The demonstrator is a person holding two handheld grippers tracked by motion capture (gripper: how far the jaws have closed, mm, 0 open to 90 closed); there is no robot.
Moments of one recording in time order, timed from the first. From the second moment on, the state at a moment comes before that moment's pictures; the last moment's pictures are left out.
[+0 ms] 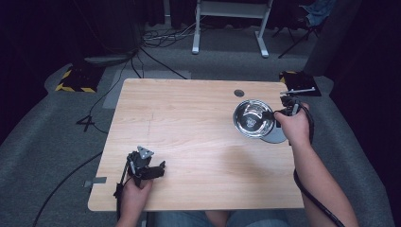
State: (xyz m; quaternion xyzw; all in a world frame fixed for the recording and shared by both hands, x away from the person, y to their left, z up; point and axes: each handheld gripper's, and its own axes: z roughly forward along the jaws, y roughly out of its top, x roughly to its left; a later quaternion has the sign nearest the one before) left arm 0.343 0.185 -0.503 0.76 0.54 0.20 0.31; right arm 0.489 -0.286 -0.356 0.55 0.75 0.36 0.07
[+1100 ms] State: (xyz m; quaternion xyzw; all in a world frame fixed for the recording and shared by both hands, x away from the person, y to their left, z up) left arm 0.343 0.185 -0.503 0.76 0.54 0.20 0.31; right arm 0.524 -0.365 -0.371 0.68 0.63 0.37 0.10
